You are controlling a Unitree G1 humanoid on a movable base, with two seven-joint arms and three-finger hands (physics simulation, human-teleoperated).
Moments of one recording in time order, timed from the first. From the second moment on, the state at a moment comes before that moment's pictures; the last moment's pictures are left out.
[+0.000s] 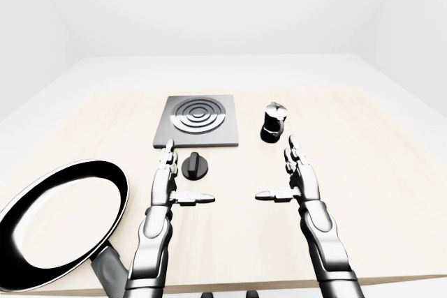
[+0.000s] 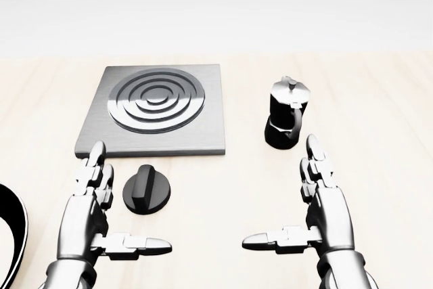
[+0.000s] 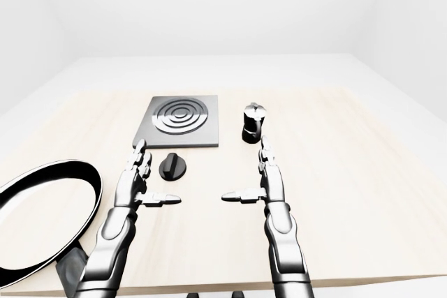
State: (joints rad) left arm 0.00 0.02 0.03 0.03 0.00 -0.01 -0.05; right arm 0.00 -0.02 -0.03 0.01 0.00 0.00 0.04
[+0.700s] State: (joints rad) left arm -0.06 0.03 0.03 0.16 0.03 -0.05 -0.03; right arm 0.00 -0.02 -0.03 0.02 0.00 0.00 0.04
